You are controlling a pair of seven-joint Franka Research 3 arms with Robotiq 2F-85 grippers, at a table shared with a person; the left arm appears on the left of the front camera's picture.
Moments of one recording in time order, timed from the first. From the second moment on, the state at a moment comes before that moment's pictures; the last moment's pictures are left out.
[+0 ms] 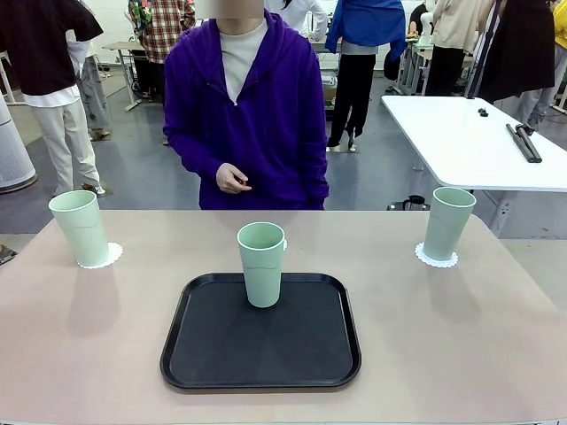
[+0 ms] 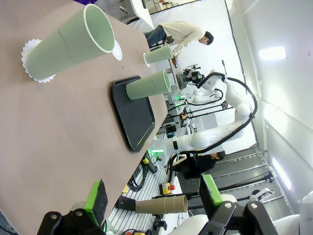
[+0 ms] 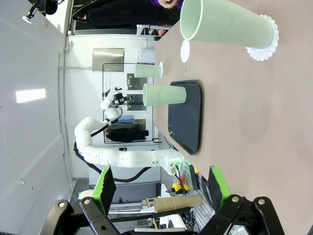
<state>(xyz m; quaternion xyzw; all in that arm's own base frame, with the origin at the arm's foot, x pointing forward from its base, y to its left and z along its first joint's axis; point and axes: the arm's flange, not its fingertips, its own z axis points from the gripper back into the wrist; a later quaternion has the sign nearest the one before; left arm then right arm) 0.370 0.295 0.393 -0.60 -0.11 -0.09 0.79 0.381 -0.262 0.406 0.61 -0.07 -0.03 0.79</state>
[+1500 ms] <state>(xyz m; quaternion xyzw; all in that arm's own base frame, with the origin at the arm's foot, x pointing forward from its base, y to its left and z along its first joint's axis) 0.370 0.295 0.393 -0.60 -0.11 -0.09 0.79 0.421 0.114 0.550 0.11 -0.04 0.54 0.83</state>
